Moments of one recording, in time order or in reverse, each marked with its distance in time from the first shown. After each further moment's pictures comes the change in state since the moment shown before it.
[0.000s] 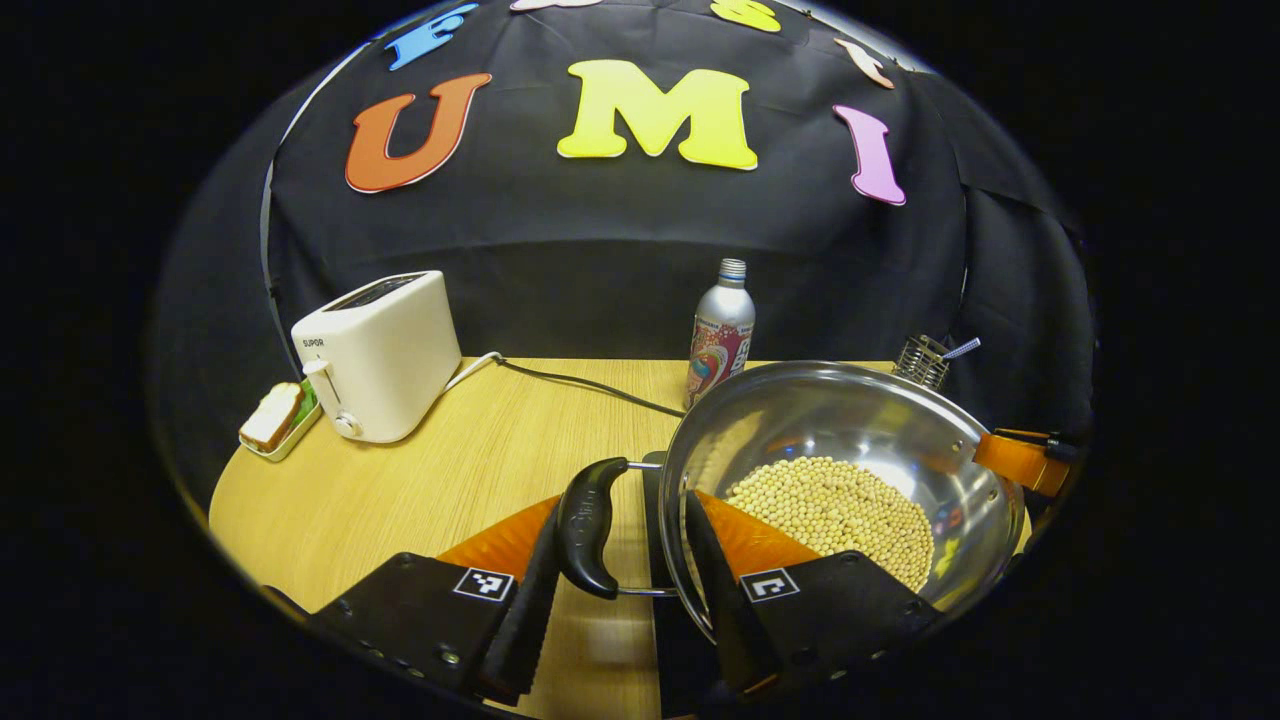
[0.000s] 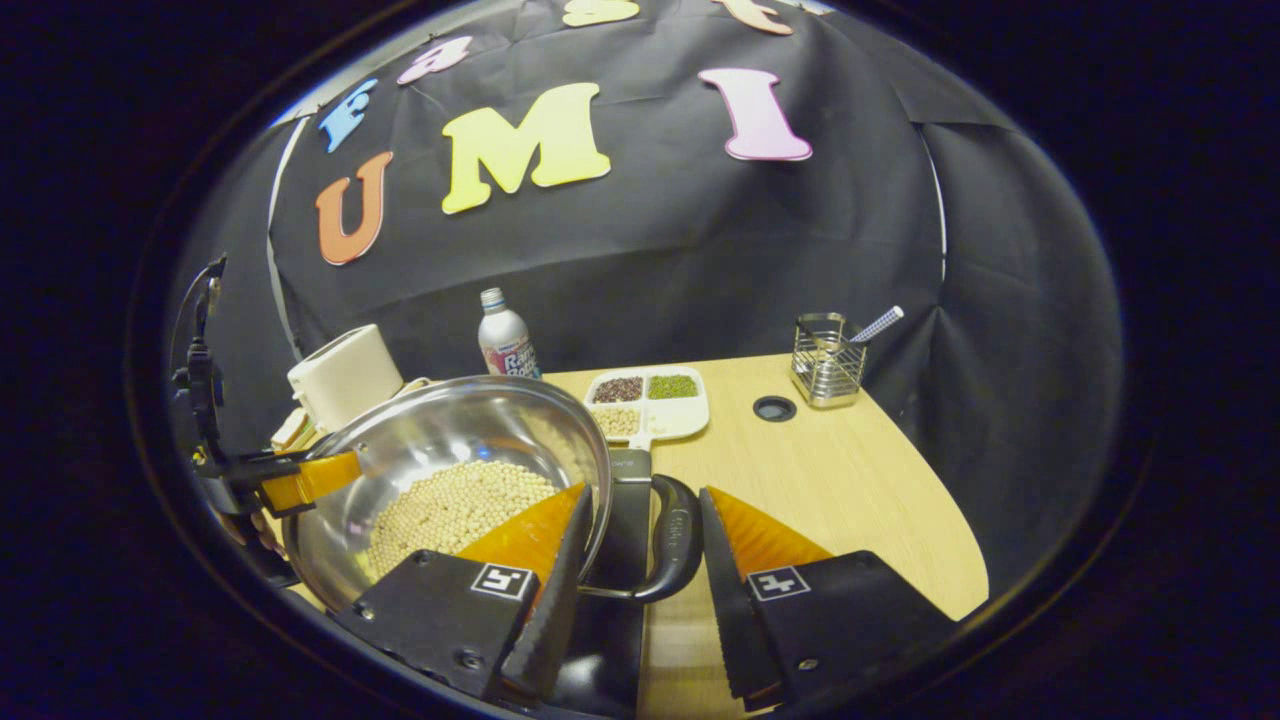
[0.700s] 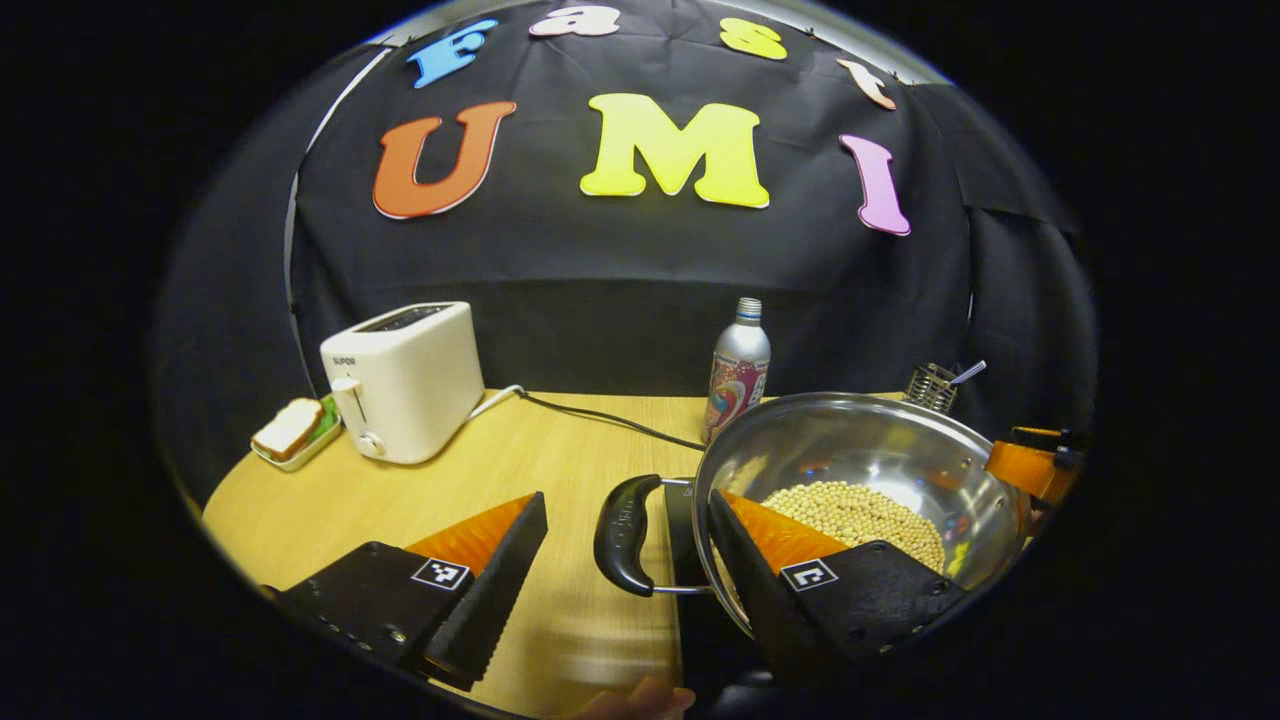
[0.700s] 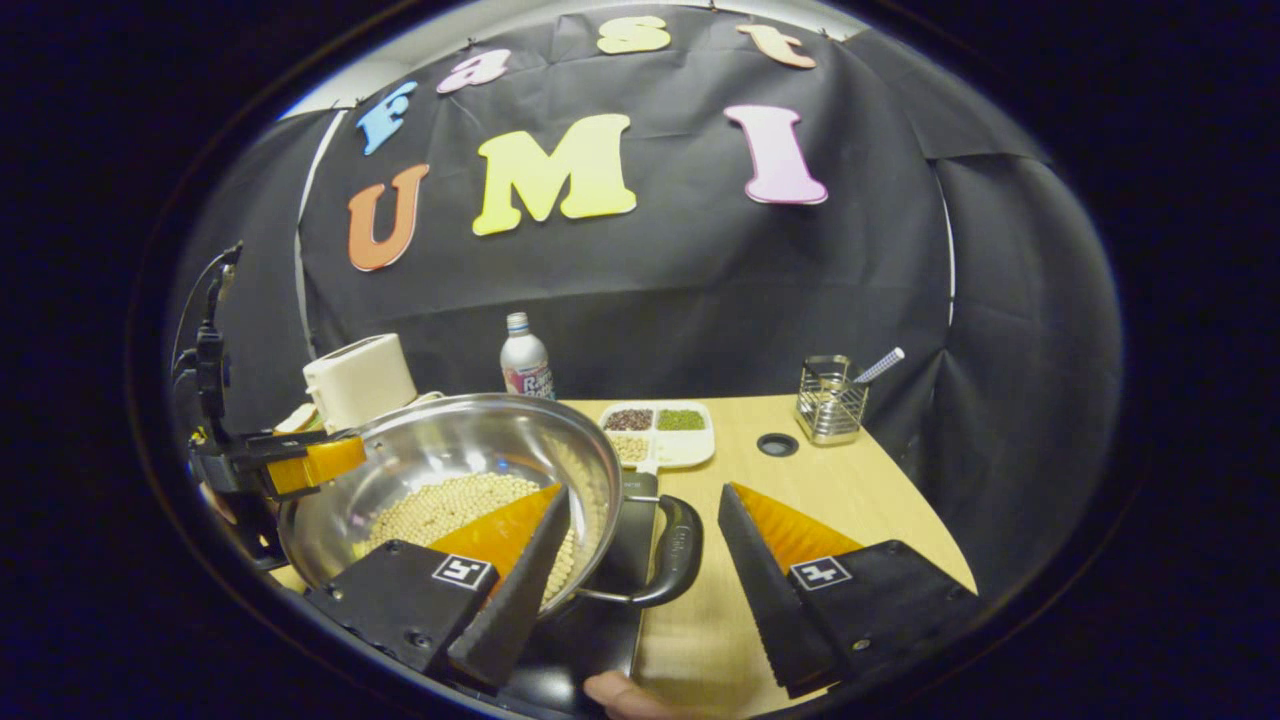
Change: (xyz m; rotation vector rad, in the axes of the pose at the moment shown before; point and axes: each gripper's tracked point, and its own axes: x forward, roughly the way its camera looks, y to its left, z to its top) left arm -0.011 0.019 0.018 0.055 -0.151 0.082; right arm -0.019 0.011 0.015 -0.092 -0.153 0.025
